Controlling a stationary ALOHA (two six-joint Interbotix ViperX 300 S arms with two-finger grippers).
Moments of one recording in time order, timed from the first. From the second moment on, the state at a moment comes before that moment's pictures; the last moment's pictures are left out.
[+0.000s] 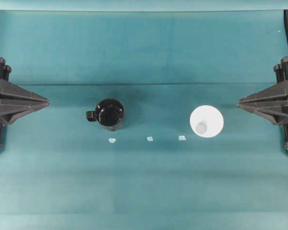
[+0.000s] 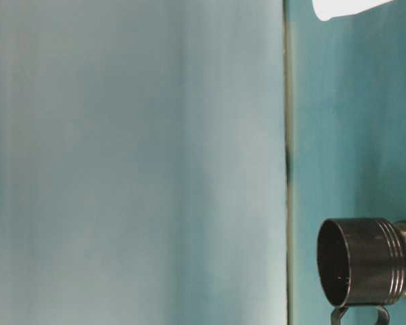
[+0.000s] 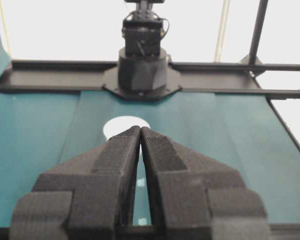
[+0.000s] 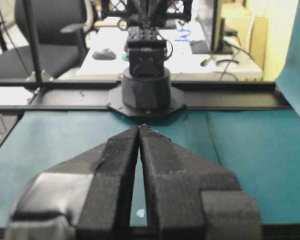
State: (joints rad) left arm 0.00 -0.96 1.17 0.00 -0.29 0.00; right arm 0.00 -0.96 1.17 0.00 -0.29 0.01
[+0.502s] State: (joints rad) left arm 0.01 -0.94 1.16 0.01 -0.12 -0.01; right arm 0.01 -0.95 1.13 0.02 -0.06 0.01
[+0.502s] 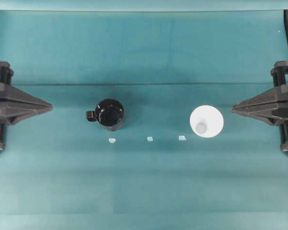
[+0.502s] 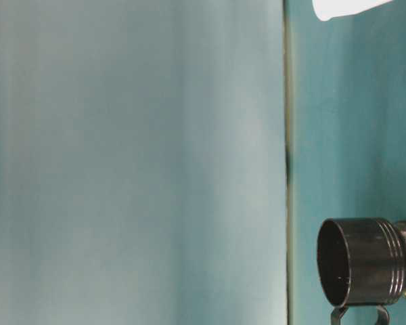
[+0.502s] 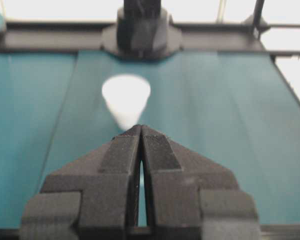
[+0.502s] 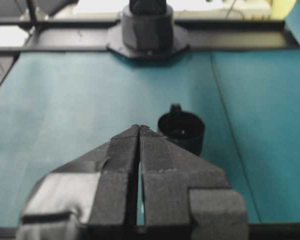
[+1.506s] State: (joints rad) left arm 0.12 -0.61 1.14 0.01 0.16 -0.01; right arm 0.00 -0.95 1.13 0.02 0.09 0.10
